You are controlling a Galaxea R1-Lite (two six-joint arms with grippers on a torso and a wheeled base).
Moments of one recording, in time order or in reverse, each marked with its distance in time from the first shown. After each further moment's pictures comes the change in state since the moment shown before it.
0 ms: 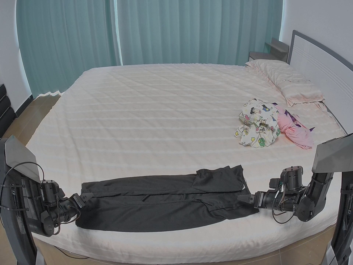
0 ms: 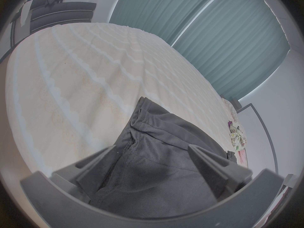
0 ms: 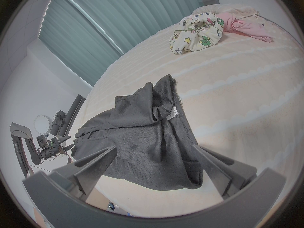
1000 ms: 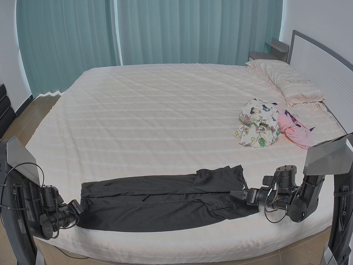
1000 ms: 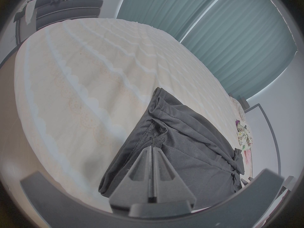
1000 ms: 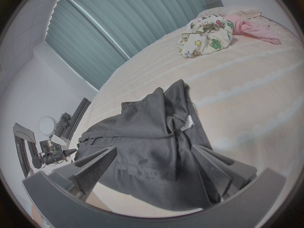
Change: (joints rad) left arm 0.018 0.025 0.060 -0.002 0.031 0.002; right arm 0.040 0.068 -0.065 -0.092 0.000 0.040
